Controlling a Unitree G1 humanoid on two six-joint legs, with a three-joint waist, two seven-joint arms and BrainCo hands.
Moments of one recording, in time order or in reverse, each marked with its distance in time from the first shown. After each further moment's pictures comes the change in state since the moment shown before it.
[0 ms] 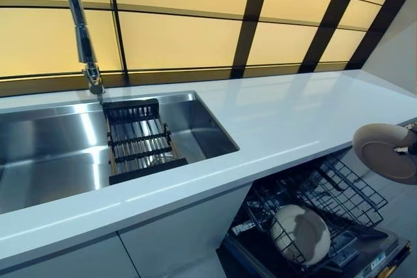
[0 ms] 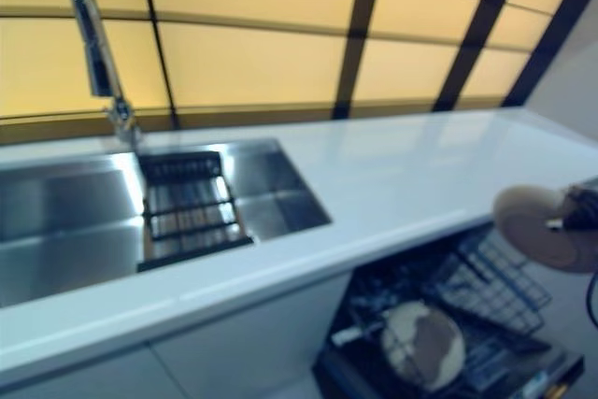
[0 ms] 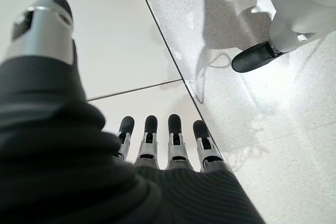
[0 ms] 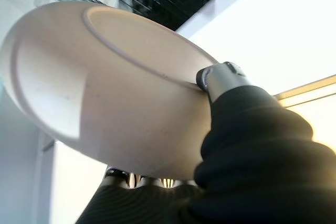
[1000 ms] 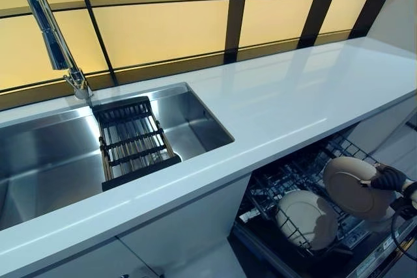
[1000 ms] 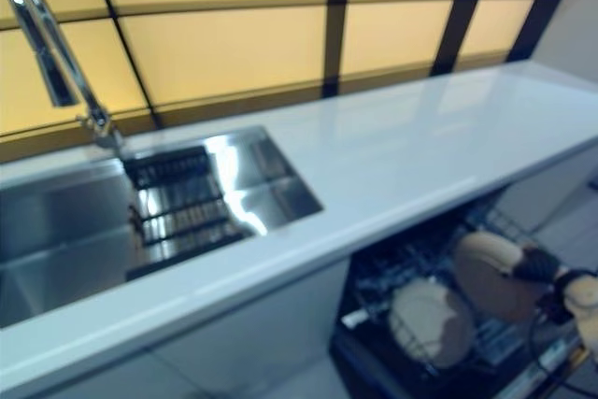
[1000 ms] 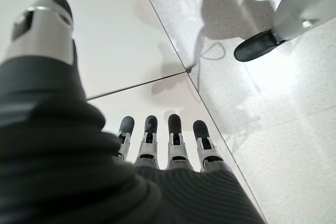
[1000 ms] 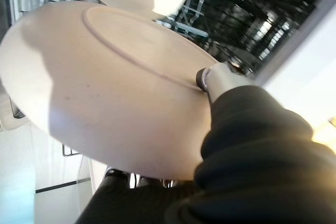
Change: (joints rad) left arm -0.033 -0.051 0.016 -0.005 -0.005 -0.015 -0.029; right arm 0.031 0.293 0.075 -0.016 -0.010 0.110 -0.117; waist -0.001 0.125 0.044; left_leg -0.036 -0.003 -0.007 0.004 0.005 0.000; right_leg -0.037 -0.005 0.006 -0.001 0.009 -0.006
